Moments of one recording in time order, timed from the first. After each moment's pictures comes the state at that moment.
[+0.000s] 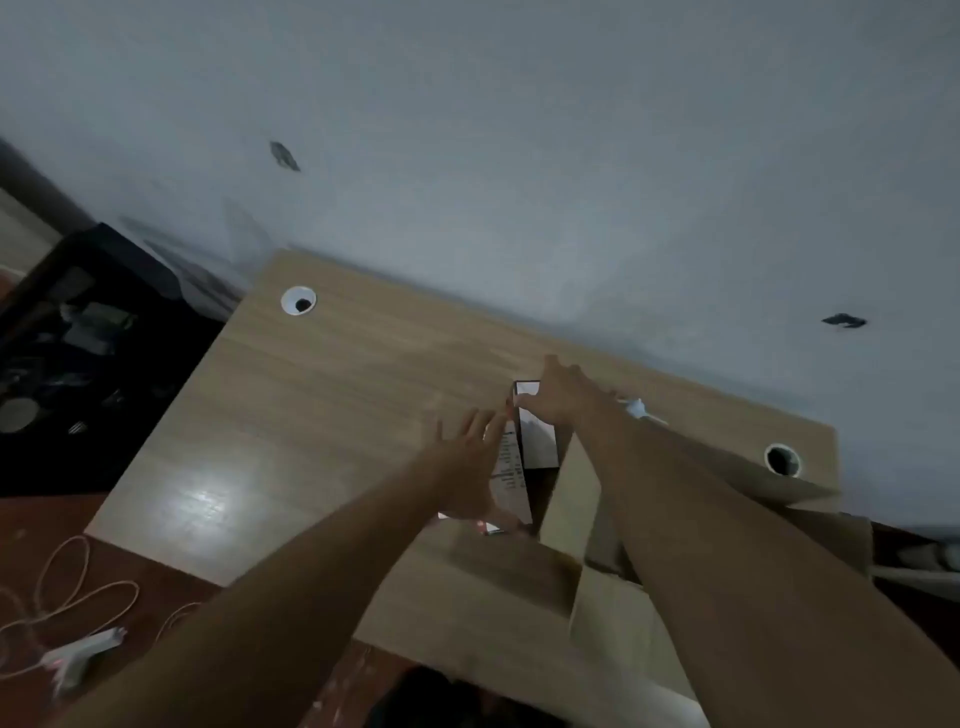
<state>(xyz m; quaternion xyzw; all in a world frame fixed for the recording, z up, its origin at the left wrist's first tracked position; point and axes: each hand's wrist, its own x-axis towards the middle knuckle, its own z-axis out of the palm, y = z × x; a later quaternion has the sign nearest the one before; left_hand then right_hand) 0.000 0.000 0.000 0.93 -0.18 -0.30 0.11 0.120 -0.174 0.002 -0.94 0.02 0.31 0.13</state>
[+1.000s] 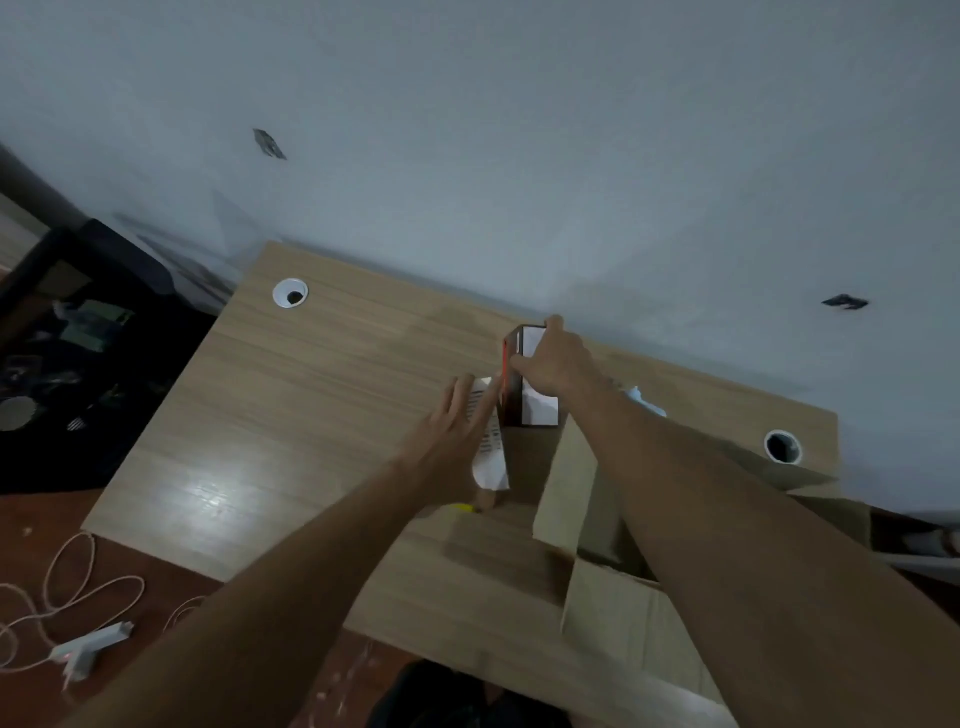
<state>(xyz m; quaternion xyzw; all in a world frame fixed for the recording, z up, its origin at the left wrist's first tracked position) 0.004 0.005 0.006 0.96 -0.18 -0.19 0.14 0.133 -0.173 0.015 -0.94 0.06 0.22 0.24</state>
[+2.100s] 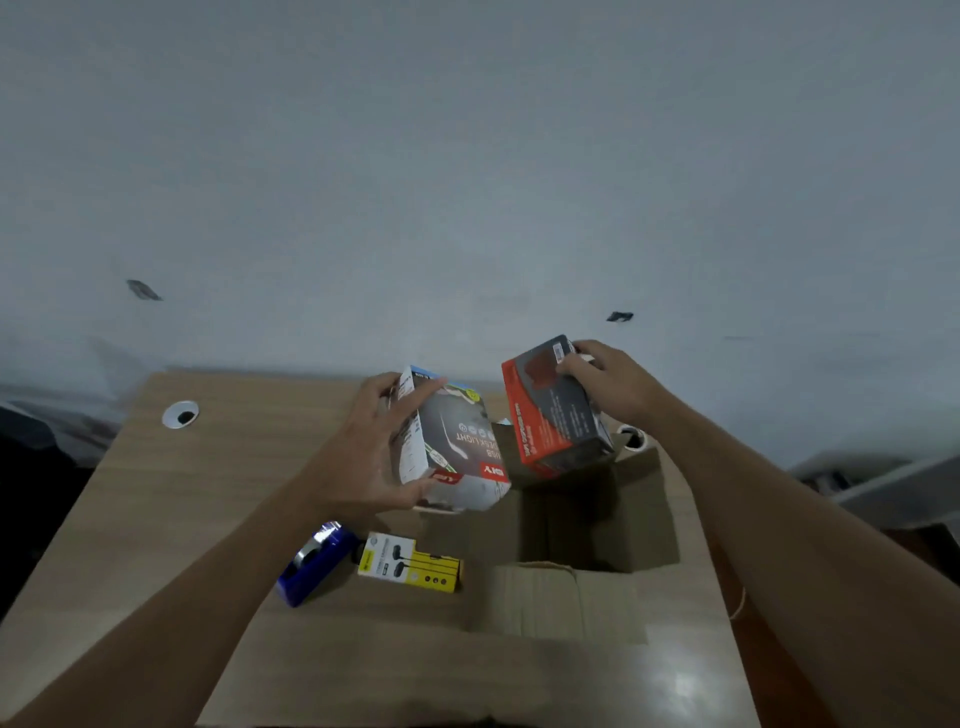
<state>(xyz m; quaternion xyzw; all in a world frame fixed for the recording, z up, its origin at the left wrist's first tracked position) -0.009 -0.048 0.135 0.88 -0.30 -0.05 0.36 0.010 -0.408 0.188 -0.89 0.11 0.12 0.43</state>
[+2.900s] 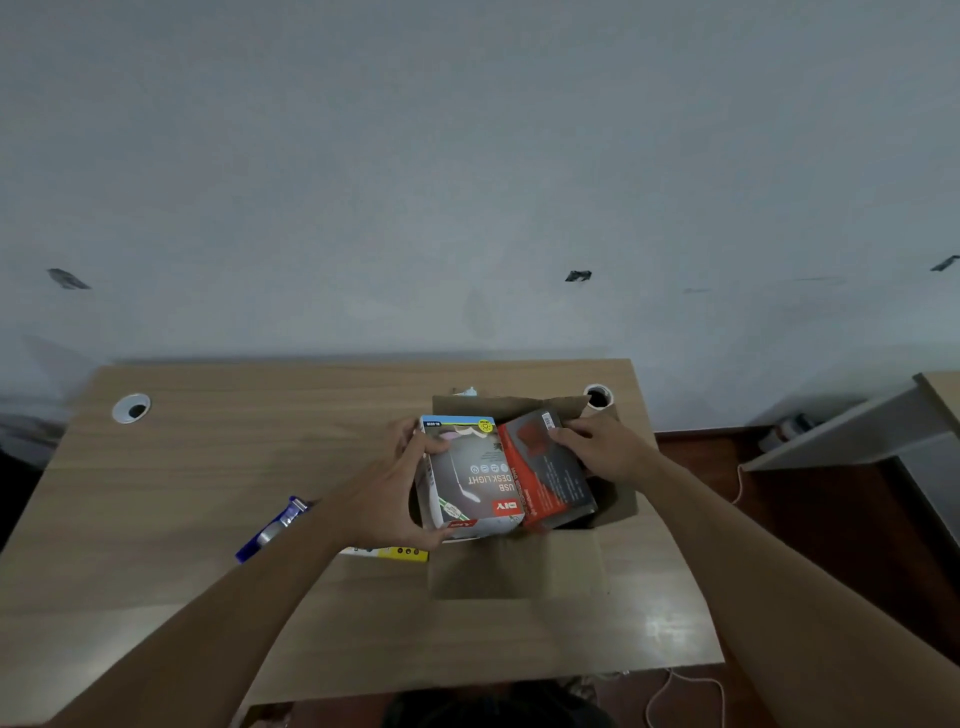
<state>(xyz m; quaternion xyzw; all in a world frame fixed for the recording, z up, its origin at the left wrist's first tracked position) -0.053 -0.109 0.072 0.88 -0.32 -0.19 0.31 -0.078 -0.464 0.084 -0.86 0.16 0.26 0.42</state>
